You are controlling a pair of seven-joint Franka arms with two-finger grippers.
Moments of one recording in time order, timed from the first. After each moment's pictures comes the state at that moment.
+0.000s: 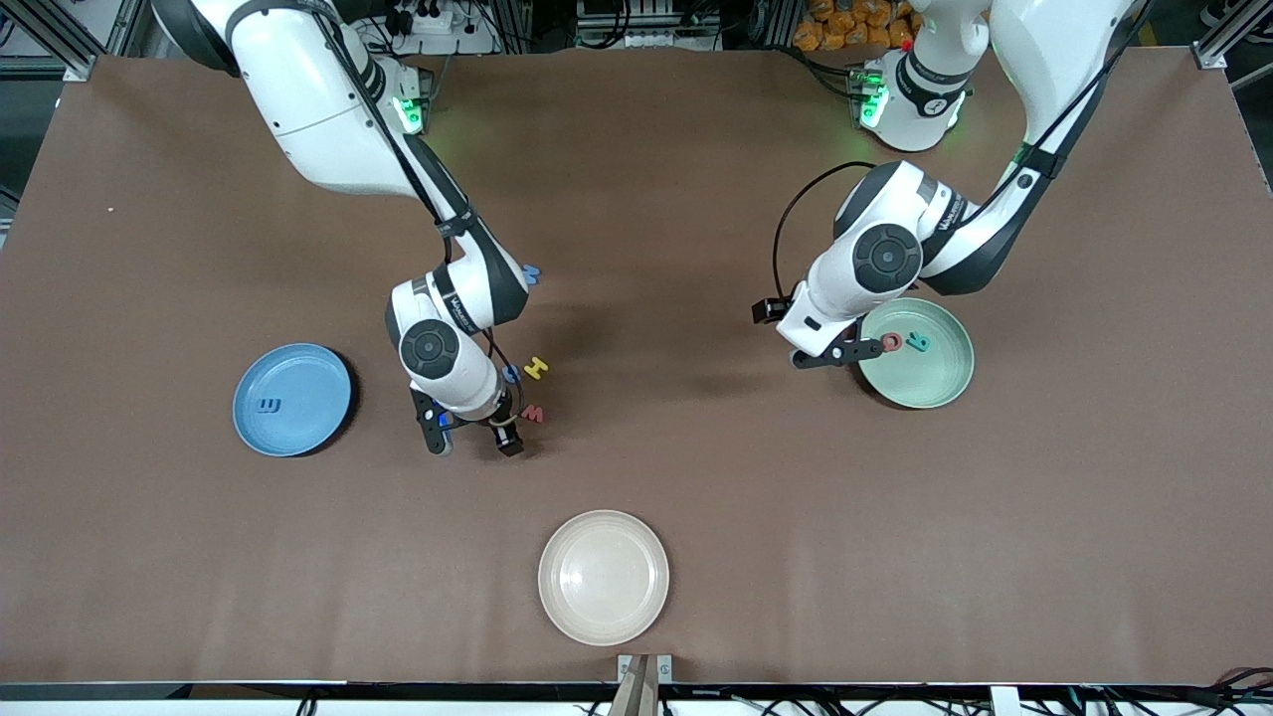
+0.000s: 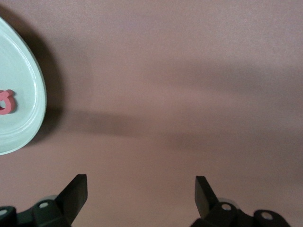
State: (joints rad) left arm 0.14 0.39 -0.69 -2.03 0.09 2.15 -0.73; right arm 0.46 0.72 -0.01 -1.72 0.07 2.48 1.57
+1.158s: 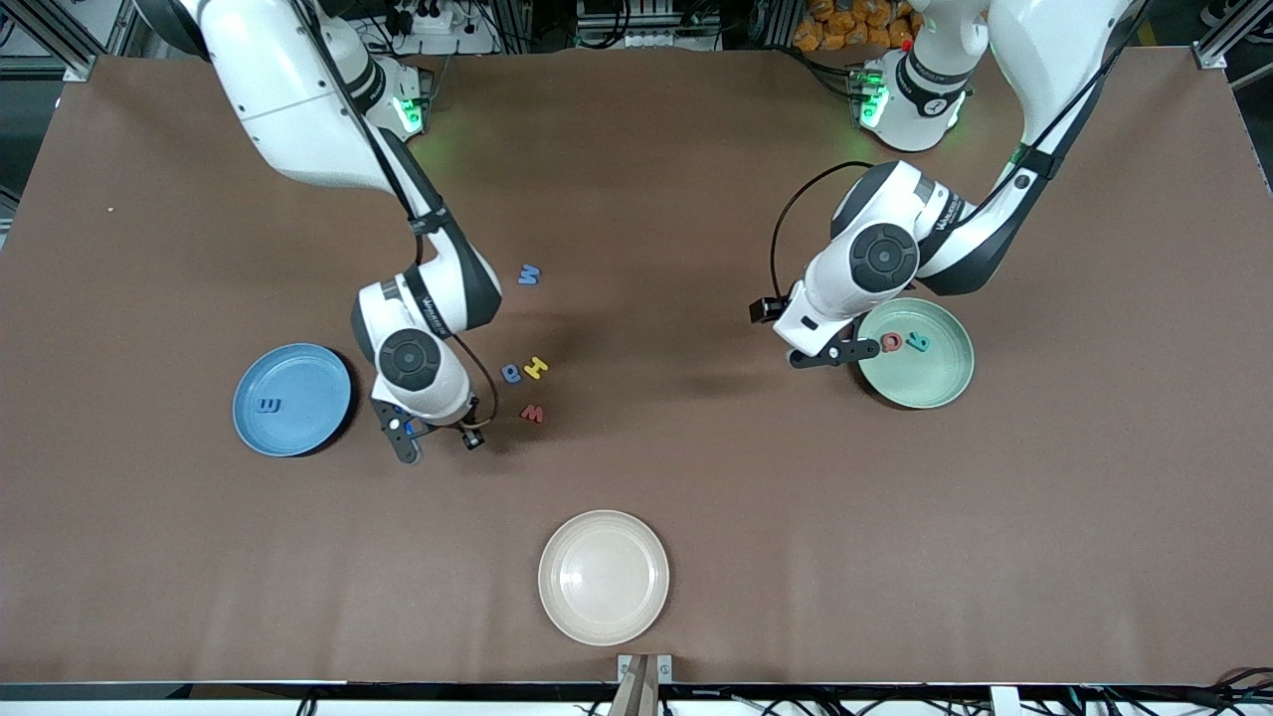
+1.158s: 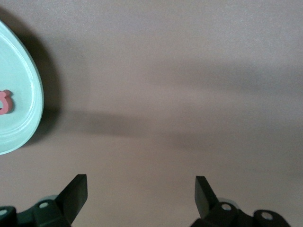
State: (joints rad) left arm 0.13 0.39 -0.69 -2.02 0.09 2.15 -0.73; right arm 0.42 0.65 -0.05 -1.71 -0.06 2.26 1.43
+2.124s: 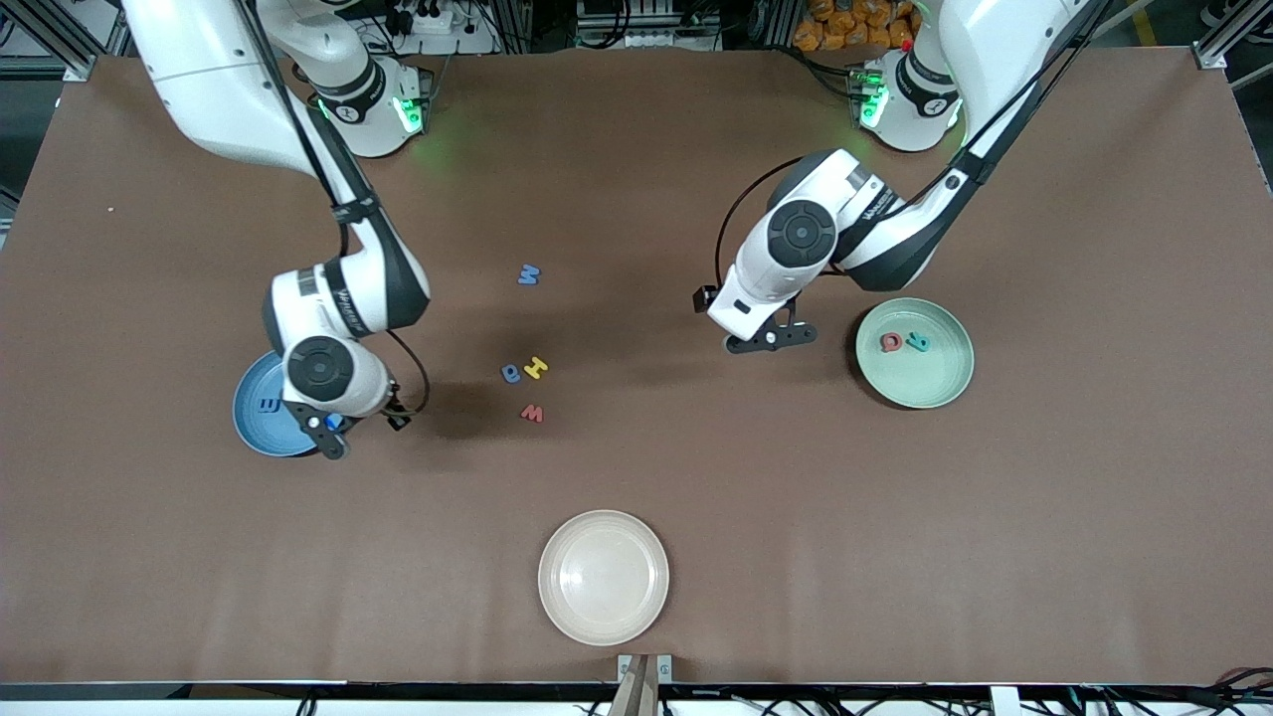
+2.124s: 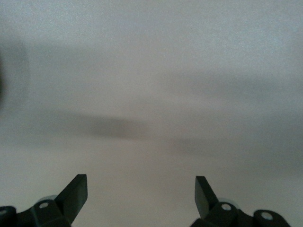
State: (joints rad) left arm -0.03 0.47 -0.69 -1.91 0.14 2.15 -0.92; right arm 0.28 0.52 -0.06 -1.82 -0.14 2.08 1.17
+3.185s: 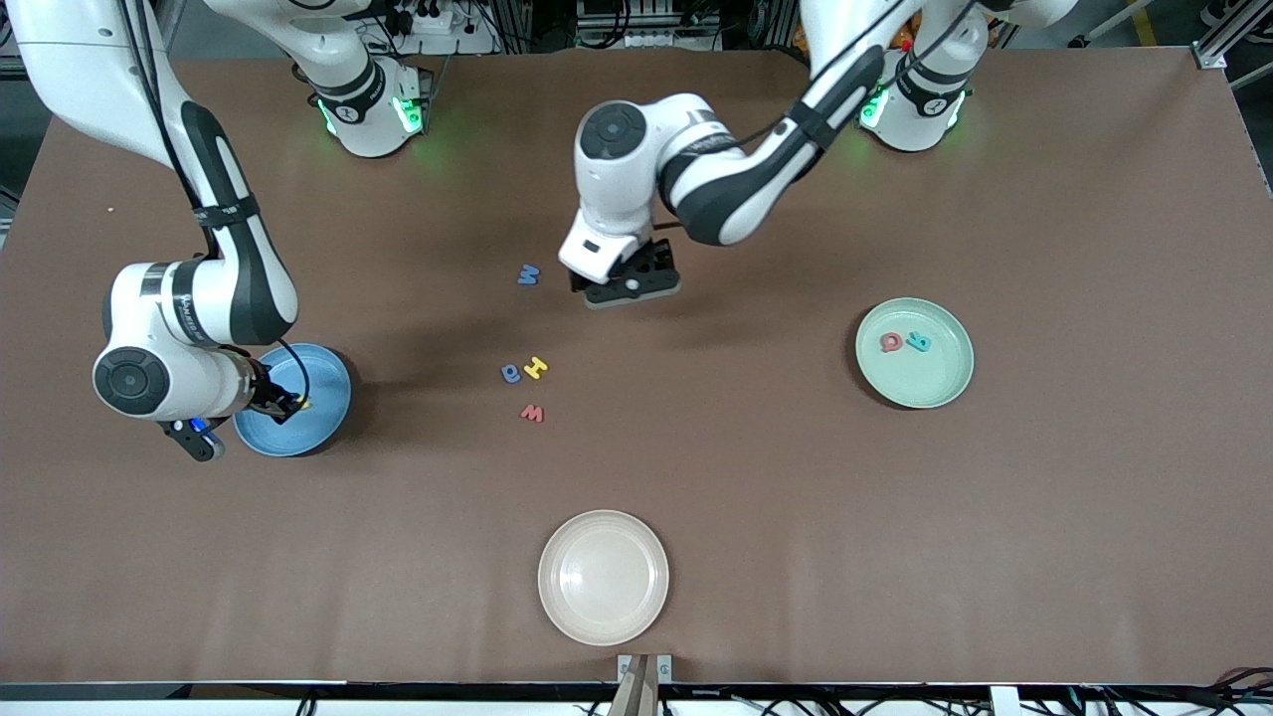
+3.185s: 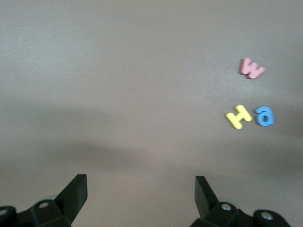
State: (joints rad) left arm -0.67 0.62 -0.36 -1.51 0.29 2.14 -1.31; right arm 0.05 0.46 -0.05 -1.81 -0.13 1.99 0.90
